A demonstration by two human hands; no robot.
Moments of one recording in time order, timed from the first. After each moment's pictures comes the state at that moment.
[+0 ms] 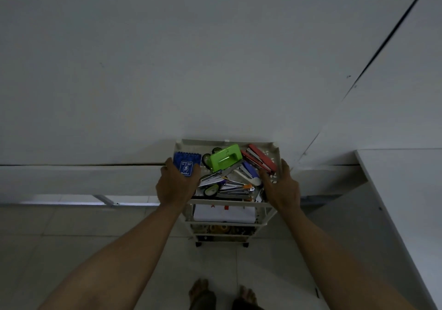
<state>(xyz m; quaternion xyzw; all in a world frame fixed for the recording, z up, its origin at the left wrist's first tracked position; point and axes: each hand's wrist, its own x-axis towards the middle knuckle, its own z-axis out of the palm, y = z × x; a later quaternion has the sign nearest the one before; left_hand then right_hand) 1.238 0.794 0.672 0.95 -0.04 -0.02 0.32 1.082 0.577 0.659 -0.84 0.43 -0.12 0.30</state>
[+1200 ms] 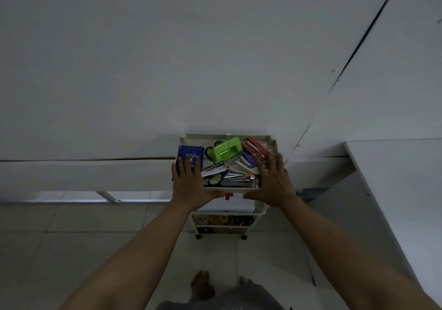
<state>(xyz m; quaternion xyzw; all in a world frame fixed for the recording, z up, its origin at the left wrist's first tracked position) 1.198 0.806 0.667 0.94 -0.31 -0.11 0.03 1.060 0.582 0.665 -0.97 0.20 0.09 0.06</state>
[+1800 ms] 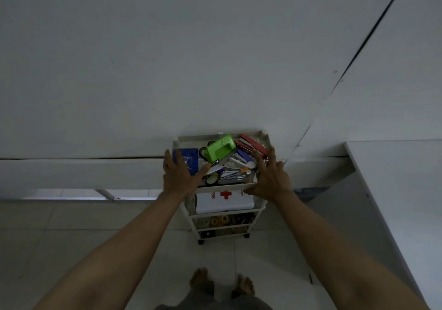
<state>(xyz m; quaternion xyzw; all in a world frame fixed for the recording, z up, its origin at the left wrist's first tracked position) 1.220 0.811 0.679 0.93 -0.16 -0.13 0.29 1.076 0.586 0.678 -0.96 0.25 0.09 0.08</state>
